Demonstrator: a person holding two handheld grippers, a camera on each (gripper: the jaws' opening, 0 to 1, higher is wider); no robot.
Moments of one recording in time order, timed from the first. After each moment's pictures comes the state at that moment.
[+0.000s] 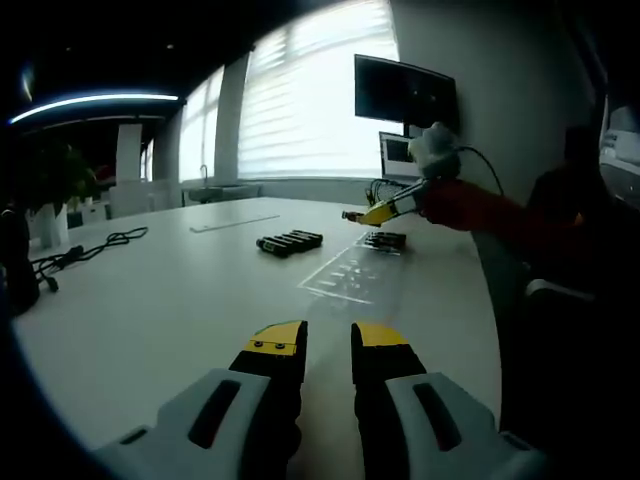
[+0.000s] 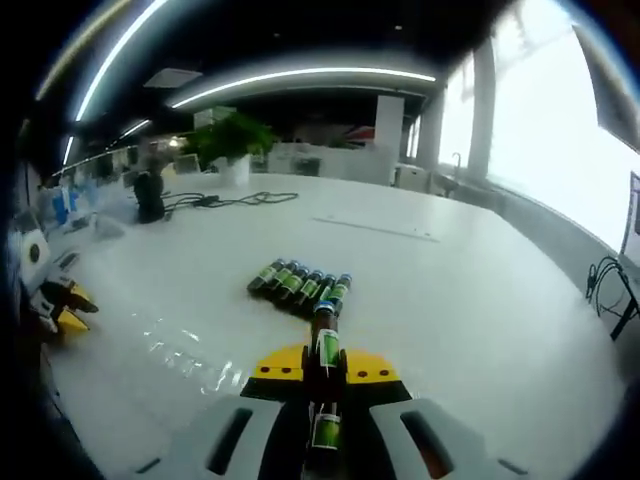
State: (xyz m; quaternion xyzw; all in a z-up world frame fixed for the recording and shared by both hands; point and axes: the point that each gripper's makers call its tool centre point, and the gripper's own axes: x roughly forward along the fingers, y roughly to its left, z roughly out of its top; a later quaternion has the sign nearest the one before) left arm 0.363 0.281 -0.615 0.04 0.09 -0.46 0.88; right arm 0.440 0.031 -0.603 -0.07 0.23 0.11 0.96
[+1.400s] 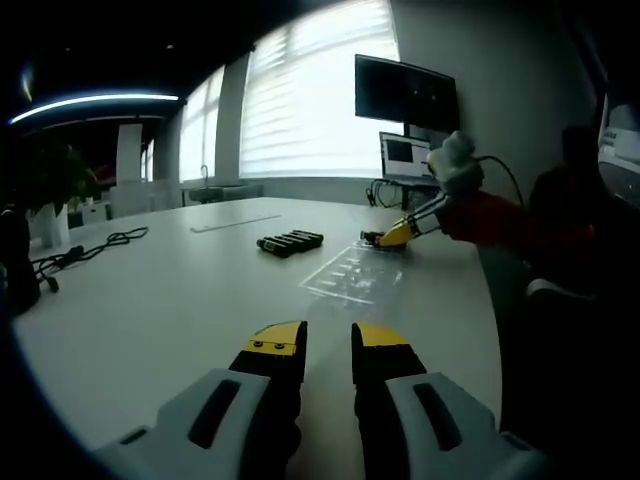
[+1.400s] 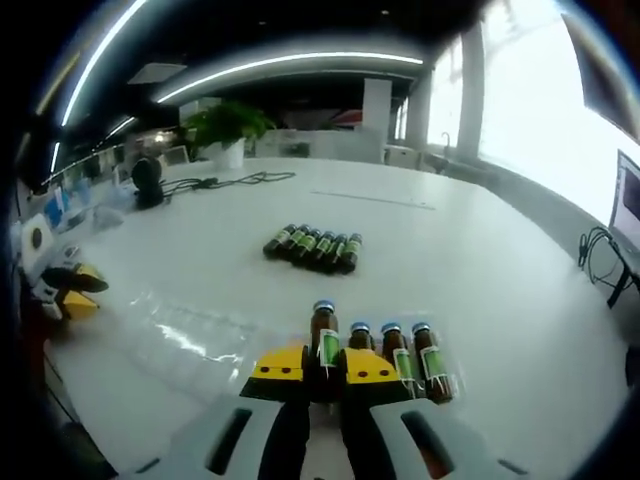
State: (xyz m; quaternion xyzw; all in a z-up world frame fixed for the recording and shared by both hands) left arm 0.362 0.281 -0.615 0.04 0.09 -0.46 0.88; right arm 0.403 0.043 -0.629 -0.06 0.27 0.08 0.96
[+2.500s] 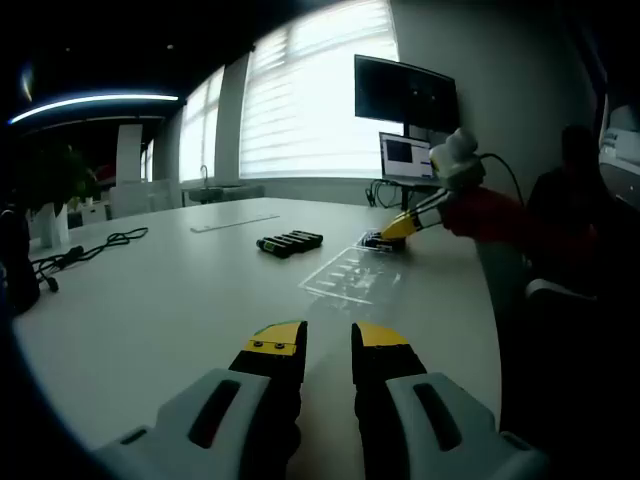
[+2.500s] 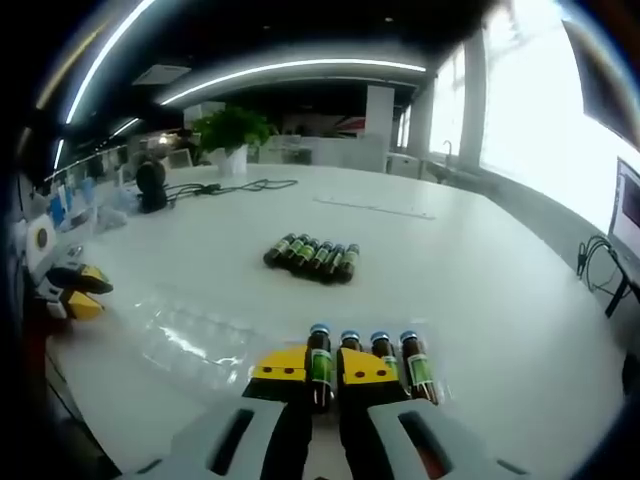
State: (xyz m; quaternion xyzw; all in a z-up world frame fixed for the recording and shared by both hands) left arm 0.363 0.282 -0.615 0.04 0.09 -0.46 0.88; right arm 0.402 0.036 -0.617 -0.06 0.26 0.10 0.96
